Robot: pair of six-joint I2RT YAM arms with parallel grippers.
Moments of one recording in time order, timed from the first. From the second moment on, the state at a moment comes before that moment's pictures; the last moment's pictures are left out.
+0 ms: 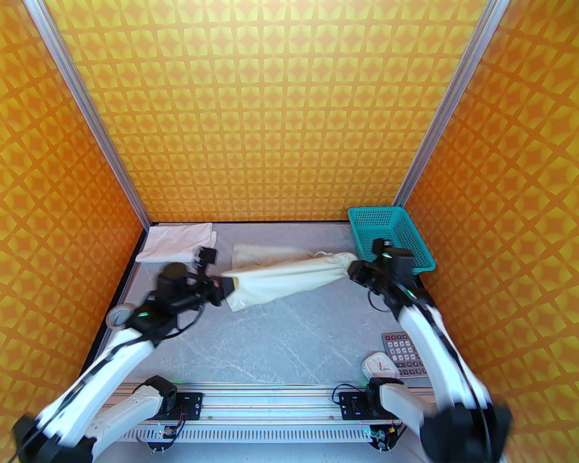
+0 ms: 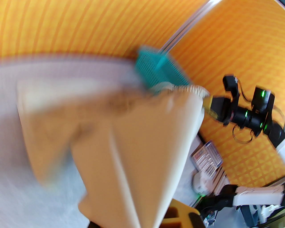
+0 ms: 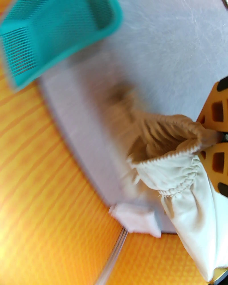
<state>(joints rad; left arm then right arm) -0.42 0.91 1.01 -0.39 0.45 -0.42 -0.05 0.94 0.99 -0.53 -0.33 0.48</state>
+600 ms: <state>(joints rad) -0.20 1.46 1.40 -0.52 0.55 -0.35 -0.04 1.35 1.32 -0.66 -0.40 0.47</state>
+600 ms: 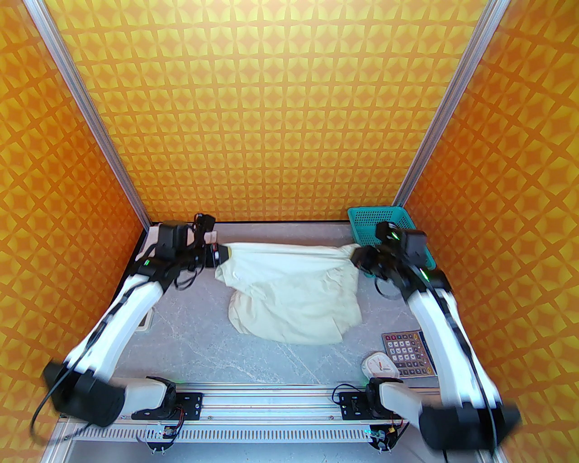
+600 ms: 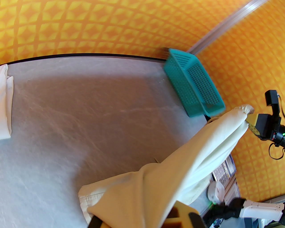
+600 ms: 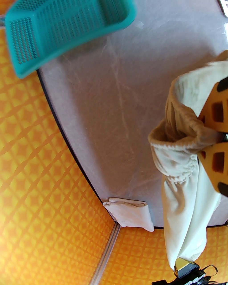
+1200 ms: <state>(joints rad) -0.14 1.36 1.68 -0.40 0.58 -0.33 -0.04 1.35 1.52 -0.27 -0.50 0.62</state>
